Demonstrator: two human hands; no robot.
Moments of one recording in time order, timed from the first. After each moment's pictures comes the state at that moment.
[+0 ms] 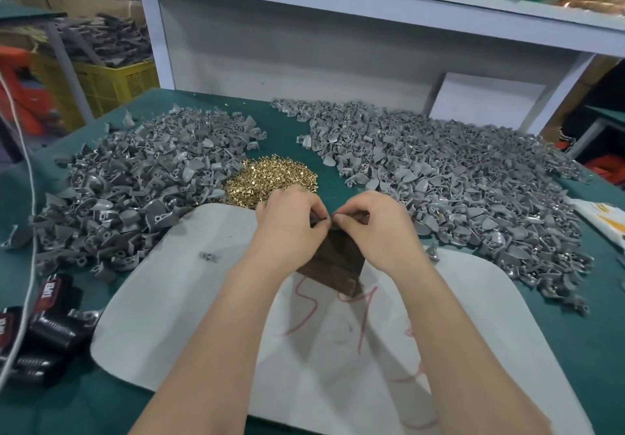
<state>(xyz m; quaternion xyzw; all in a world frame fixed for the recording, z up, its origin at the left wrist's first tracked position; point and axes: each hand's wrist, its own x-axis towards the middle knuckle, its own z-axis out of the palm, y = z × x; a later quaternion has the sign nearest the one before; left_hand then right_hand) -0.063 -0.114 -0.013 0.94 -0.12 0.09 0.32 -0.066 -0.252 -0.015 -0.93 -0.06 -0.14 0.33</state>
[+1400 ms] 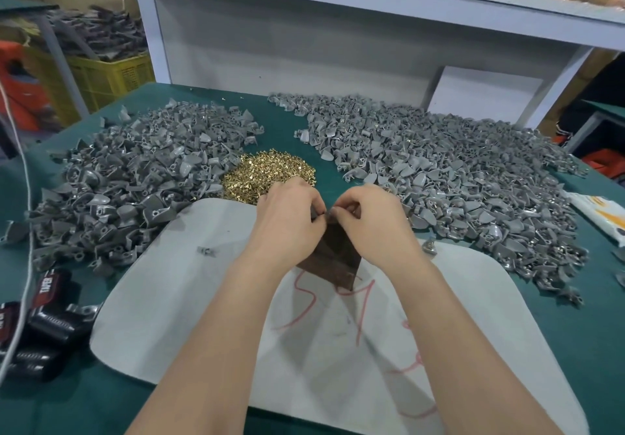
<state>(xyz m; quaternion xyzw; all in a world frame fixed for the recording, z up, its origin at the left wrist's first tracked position) -0.064 -0.116 -0.011 0.94 -0.11 0.09 0.31 -0.066 -0.247 -0.010 -0.96 -0.05 -0.13 0.24</state>
